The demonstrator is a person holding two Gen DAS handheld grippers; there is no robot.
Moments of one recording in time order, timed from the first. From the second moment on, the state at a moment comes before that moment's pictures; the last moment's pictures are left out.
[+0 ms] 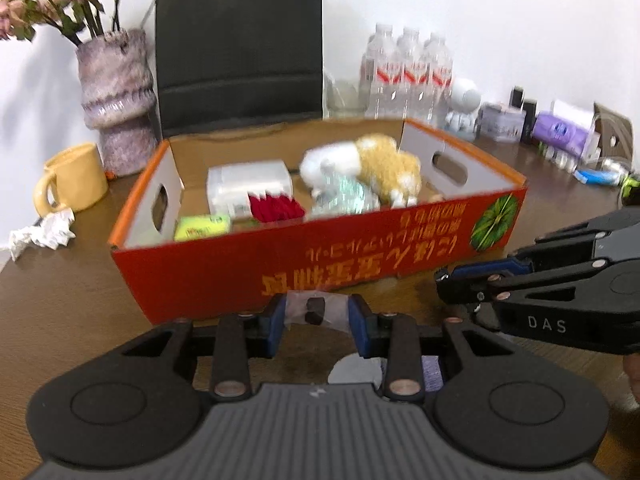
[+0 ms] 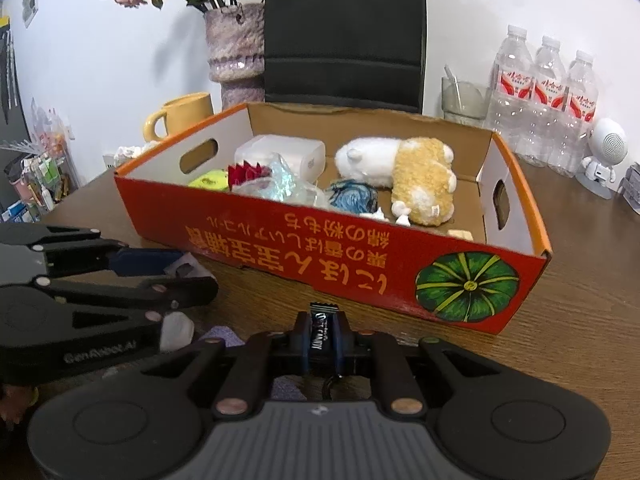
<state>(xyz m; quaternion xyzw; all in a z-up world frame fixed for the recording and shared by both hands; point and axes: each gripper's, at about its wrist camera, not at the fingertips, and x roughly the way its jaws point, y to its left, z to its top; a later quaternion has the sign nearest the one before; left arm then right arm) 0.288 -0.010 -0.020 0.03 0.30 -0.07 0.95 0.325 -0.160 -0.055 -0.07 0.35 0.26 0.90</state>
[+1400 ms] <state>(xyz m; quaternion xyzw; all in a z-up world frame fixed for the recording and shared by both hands) 0.382 0.028 0.007 -0.02 0.26 0.02 0.97 0.423 -0.172 -0.034 -0.02 0.35 0.20 0.92</state>
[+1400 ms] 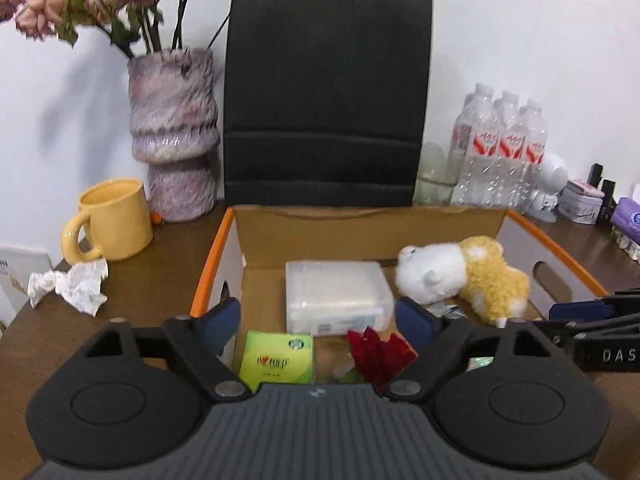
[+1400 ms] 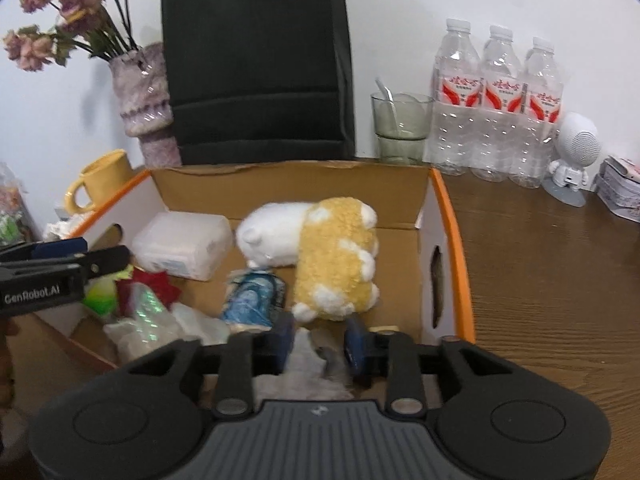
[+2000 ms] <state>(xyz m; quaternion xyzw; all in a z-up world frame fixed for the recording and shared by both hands) 0.299 0.029 0.034 0.00 0.18 -0.03 0.98 0.357 -0.202 -0.002 -0.03 0.28 0.19 0.94</state>
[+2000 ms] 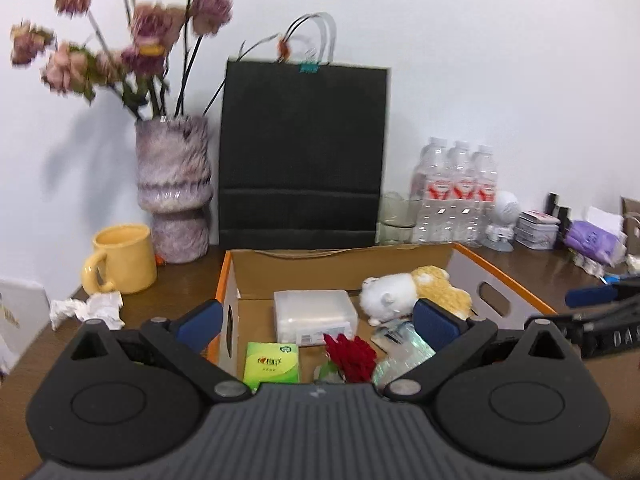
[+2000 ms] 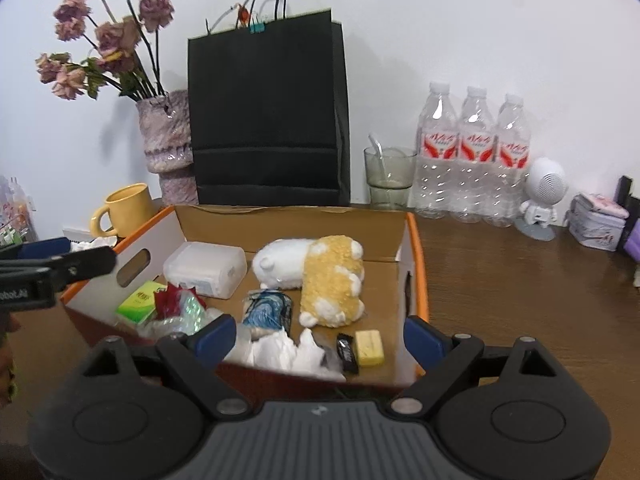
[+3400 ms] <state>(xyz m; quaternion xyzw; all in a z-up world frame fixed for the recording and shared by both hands) 0.274 -0.008 -0.044 0.05 0.33 -0.13 0.93 0.303 -0.180 -0.070 -0.07 0.34 0.22 0.91</state>
